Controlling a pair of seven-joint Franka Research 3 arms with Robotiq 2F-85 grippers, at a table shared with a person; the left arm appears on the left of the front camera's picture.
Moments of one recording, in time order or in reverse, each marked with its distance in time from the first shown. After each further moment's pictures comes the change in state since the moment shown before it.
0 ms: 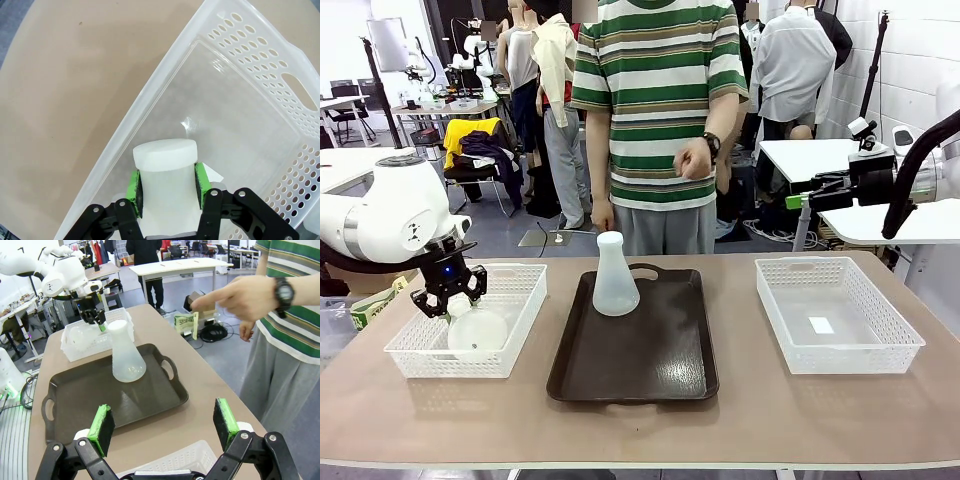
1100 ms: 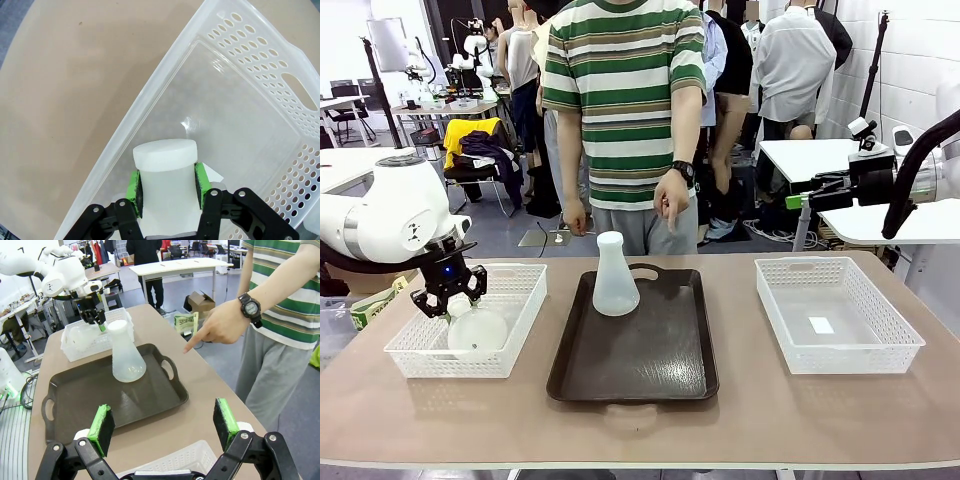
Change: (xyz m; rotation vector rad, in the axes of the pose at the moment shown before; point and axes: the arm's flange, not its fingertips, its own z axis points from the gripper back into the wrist) left arm 0.000 0.000 0.000 0.000 0.000 0.000; right arm 0.000 0.000 0.000 0.000 0.000 0.000
